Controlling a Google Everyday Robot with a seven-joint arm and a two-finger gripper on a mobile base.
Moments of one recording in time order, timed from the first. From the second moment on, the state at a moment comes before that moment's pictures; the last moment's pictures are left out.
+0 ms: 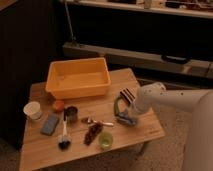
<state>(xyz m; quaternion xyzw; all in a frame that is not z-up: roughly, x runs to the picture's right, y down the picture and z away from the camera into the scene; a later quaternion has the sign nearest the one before) 0.153 0.153 0.843 -0.27 0.10 0.64 0.71</state>
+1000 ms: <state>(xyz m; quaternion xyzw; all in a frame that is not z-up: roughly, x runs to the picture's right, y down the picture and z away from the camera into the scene) 0.202 0.228 0.798 -0.29 0.17 0.62 0.70</state>
